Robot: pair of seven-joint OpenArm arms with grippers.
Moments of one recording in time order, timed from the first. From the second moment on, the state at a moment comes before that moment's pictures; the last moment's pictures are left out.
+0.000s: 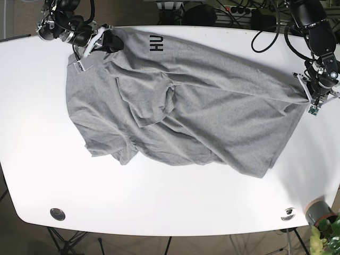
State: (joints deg) left arm 6.5 -23.2 -31.1 86.8 7.0 -40.5 40.4; right arm -25.8 5.3 27.4 103.7 56.8 39.6 -77.1
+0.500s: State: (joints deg) left arm 6.5 -23.2 -31.1 86.8 7.0 -40.6 40.4; right arm -24.8 6.6 34.8 104.8 56.6 39.7 -76.9
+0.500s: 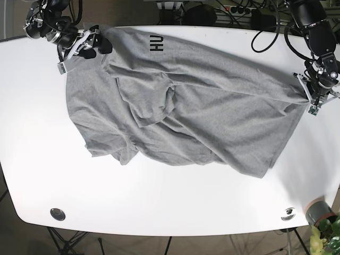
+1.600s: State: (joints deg) left arm 6.2 -23.2 -29.5 86.7 7.0 -40.4 40.4; right arm -19.4 5.2 30.4 95.5 56.8 39.7 -76.8
